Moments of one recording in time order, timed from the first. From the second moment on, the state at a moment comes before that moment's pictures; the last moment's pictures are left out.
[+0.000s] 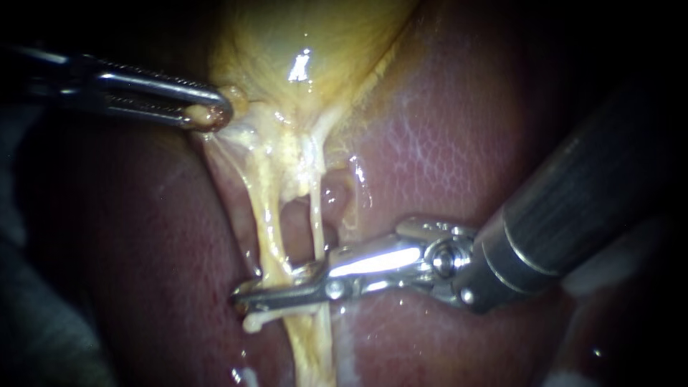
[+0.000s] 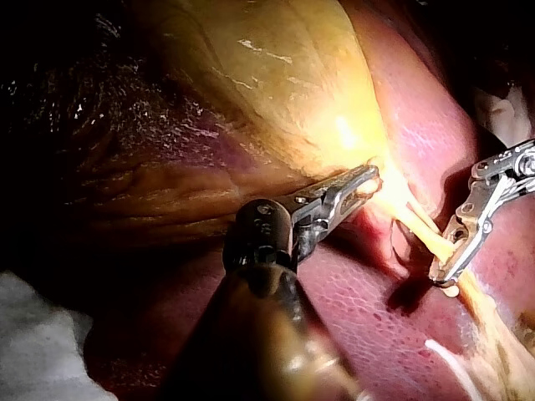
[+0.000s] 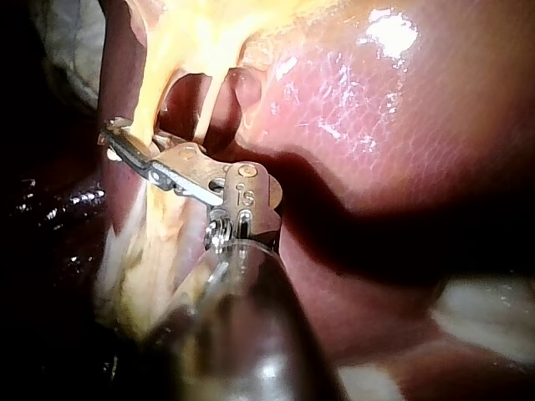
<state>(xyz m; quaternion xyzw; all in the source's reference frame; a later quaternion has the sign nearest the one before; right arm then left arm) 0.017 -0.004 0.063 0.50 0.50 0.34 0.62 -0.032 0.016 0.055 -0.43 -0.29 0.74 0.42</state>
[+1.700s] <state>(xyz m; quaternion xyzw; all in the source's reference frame) 0.003 0.001 0.054 0.18 0.53 0.07 0.83 -0.032 0.016 0.055 -0.43 -0.29 0.74 0.42</state>
